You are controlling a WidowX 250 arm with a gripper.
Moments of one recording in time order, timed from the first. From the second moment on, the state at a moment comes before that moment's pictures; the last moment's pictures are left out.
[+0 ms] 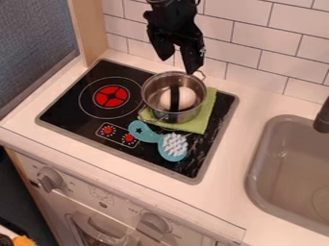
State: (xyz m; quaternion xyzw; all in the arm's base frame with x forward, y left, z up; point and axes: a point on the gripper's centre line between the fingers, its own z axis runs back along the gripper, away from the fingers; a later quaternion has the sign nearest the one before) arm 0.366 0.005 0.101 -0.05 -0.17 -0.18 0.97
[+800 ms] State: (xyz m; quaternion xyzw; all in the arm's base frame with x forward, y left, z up) arm 0.306 0.009 0.152 -0.06 -0.21 0.02 0.98
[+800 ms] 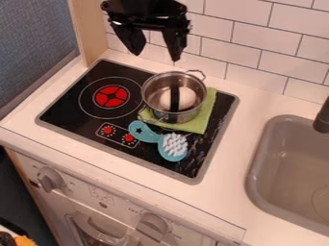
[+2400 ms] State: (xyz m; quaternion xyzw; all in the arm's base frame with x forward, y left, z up) arm 0.276 -0.031 0.036 0.02 -0.16 0.41 0.90
